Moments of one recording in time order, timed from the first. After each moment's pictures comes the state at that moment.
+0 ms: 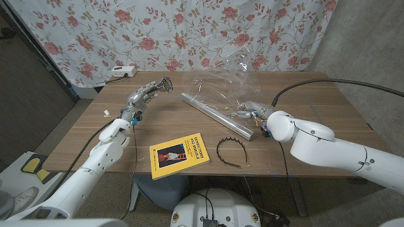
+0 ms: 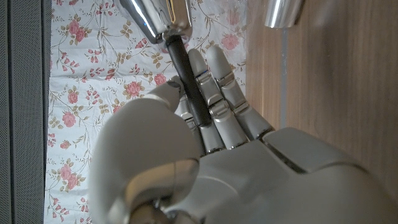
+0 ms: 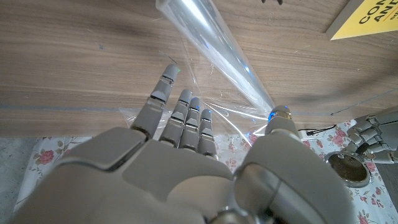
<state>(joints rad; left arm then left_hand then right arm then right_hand) 0.98 0.56 0.17 -1.40 -0.94 -0.23 -0.12 1.21 0.13 0.57 -0.14 0.19 0.88 0.02 0.24 0.25 0.89 -0.08 0.28 0.52 1.10 -0.21 0.35 0.29 0.77 -0.21 1.16 0.18 -0.69 -1.01 -0.89 -2.45 -0.10 -1.07 -0.01 0.50 0.03 0.19 -0.14 0.18 0.24 0.01 0.20 0.20 0.34 0.02 0.21 0.22 0.32 -0.03 0.30 0.23 0.58 0.10 0.22 0.18</state>
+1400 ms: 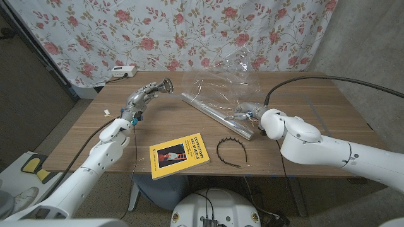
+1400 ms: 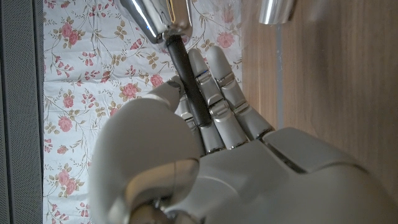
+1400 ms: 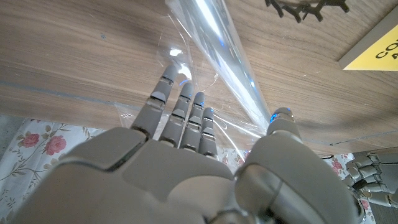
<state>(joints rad) 0.97 0.57 0.18 -1.39 -0.92 -0.22 -0.10 1.21 0.13 0.57 -0.15 0.20 0.88 0.03 0.23 0.25 0.89 -0.08 0.27 0.53 1.10 -0.21 0.35 0.30 0.76 -0.21 1.17 0.18 -0.55 -0.96 -1.07 -2.38 -0.35 -1.10 0.19 0.49 0.02 0.17 -0.12 0.18 0.28 0.00 0.21 0.20 0.43 -0.03 0.25 0.25 0.40 -0.04 0.34 0.26 0.57 0.10 0.21 0.18</state>
